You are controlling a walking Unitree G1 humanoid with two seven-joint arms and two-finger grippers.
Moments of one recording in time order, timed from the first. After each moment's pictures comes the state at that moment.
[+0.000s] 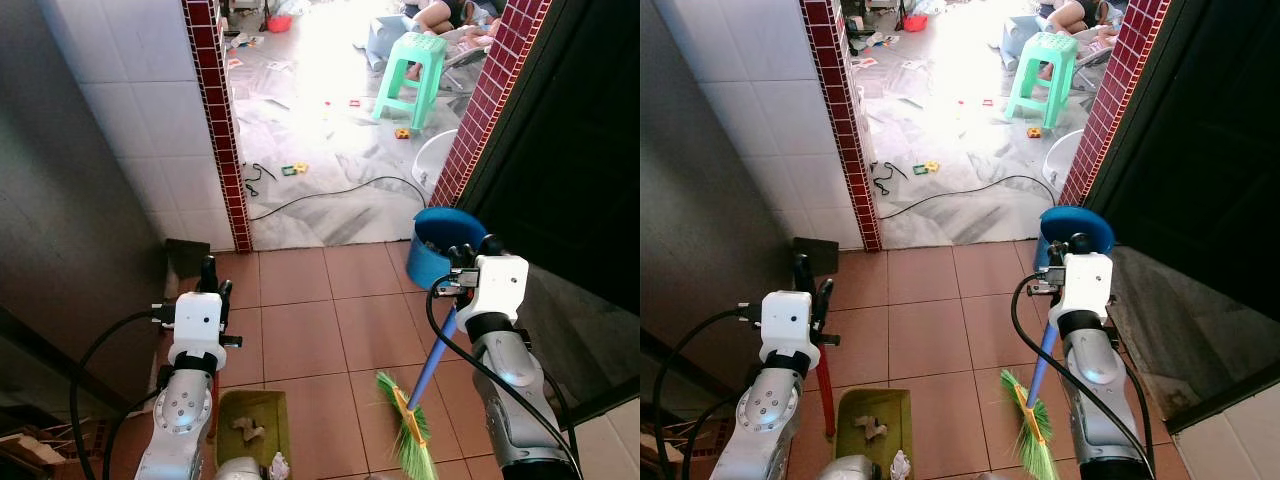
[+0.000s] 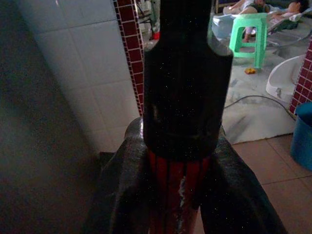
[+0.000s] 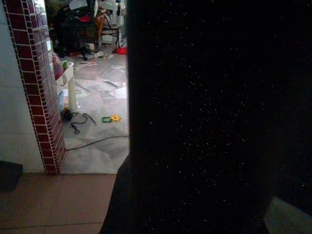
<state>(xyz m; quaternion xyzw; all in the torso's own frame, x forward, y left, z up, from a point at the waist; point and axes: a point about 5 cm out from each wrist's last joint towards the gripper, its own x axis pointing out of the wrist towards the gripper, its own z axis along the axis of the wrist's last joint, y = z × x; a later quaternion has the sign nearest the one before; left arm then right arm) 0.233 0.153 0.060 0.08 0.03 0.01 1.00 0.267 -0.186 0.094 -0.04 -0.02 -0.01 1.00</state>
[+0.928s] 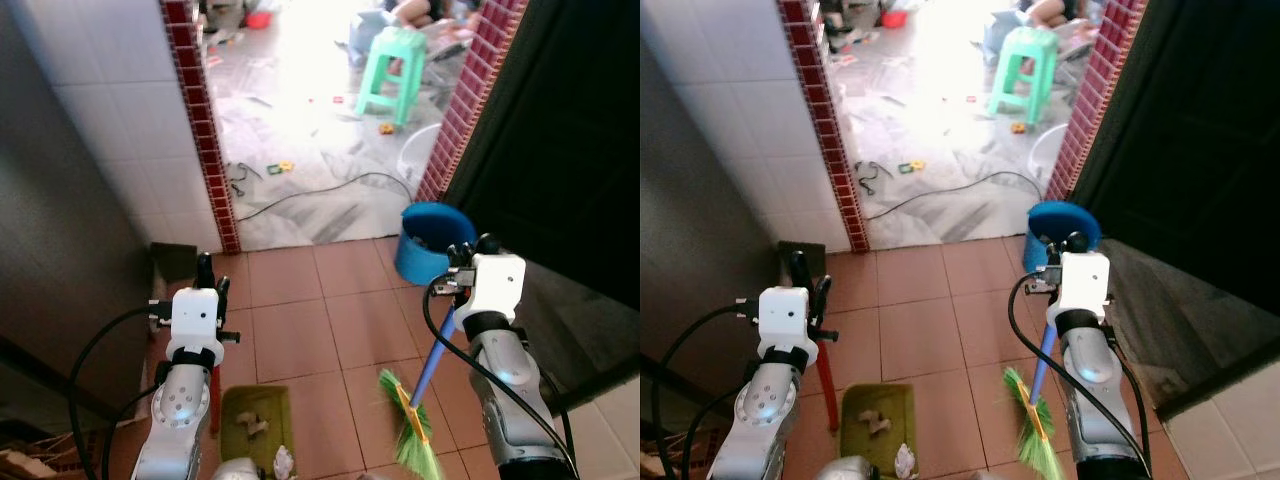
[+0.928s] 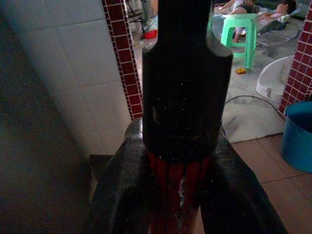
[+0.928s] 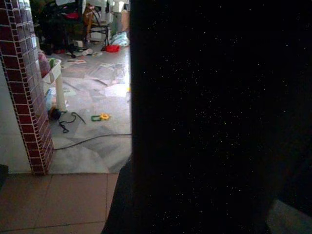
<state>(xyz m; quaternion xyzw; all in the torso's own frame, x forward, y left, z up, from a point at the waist) 0.238 0.155 0.060 0.07 0.03 0.01 1.00 0.269 -0.184 0.095 -0.05 -0.02 -0.01 1.00</state>
